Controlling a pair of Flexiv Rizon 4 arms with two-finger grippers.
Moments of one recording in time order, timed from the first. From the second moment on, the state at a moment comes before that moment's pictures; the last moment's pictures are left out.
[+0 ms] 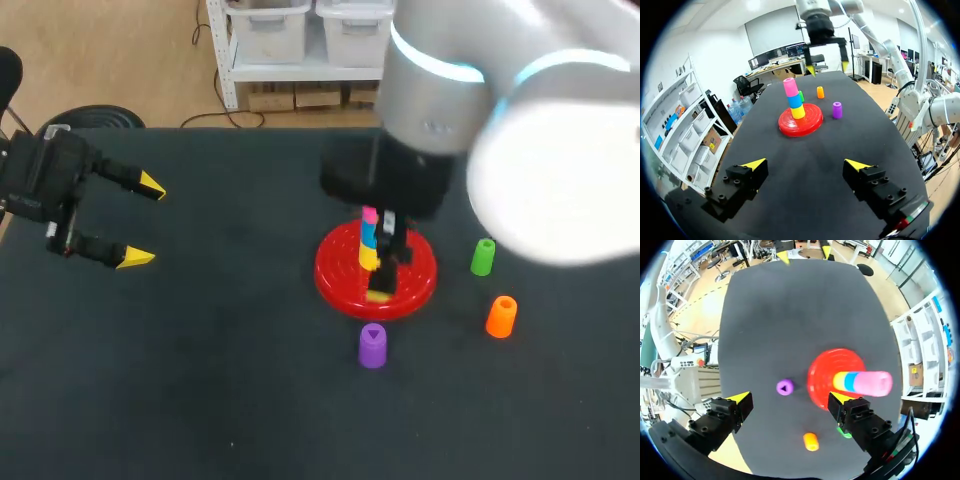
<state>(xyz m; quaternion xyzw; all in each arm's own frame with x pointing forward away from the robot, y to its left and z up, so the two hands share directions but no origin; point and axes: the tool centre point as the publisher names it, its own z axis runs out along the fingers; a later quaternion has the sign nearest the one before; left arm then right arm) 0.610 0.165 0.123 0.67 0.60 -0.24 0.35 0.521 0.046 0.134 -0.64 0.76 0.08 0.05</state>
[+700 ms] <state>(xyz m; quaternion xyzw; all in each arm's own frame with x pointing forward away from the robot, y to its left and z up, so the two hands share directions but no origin) 0.610 0.165 0.123 0.67 0.60 -0.24 0.35 0.484 0.054 0.036 -0.63 0.77 0.06 0.00</state>
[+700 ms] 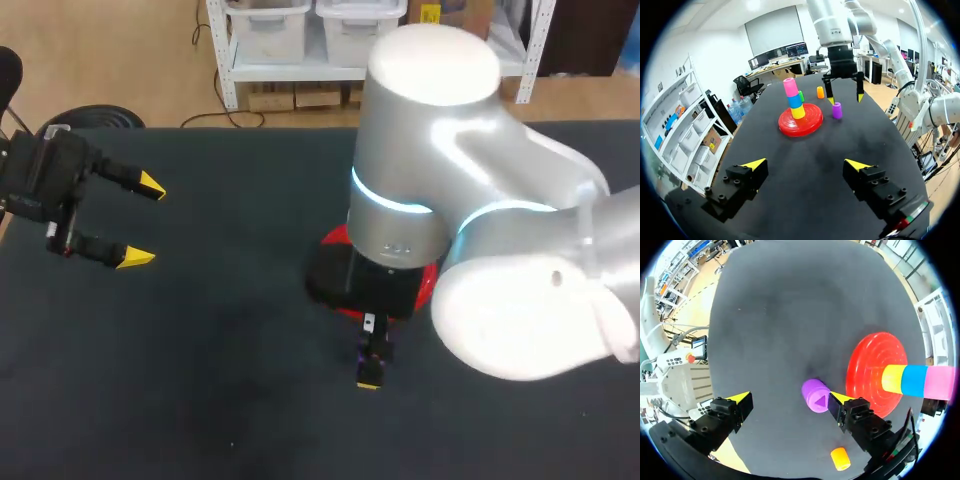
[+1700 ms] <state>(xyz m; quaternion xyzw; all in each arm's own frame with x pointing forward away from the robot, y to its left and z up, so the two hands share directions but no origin) 0.610 0.165 0.123 0.67 0.60 -0.24 0.35 0.490 0.055 0.044 -0.63 0.78 0.03 0.02</state>
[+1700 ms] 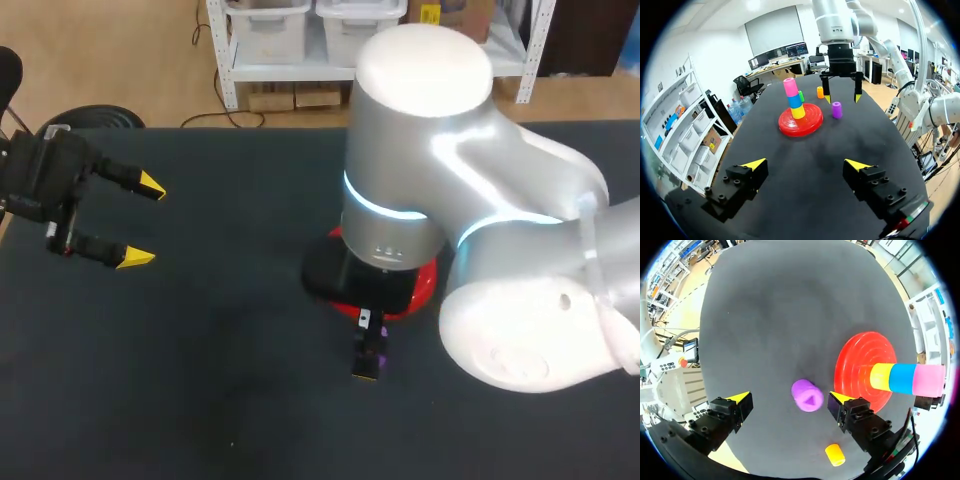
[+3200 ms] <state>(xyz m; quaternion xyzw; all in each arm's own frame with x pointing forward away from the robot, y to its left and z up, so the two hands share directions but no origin) 0.610 0.165 0.123 0.67 0.60 -0.24 0.35 0.509 0.049 0.017 -0.63 0.77 0.03 0.01</state>
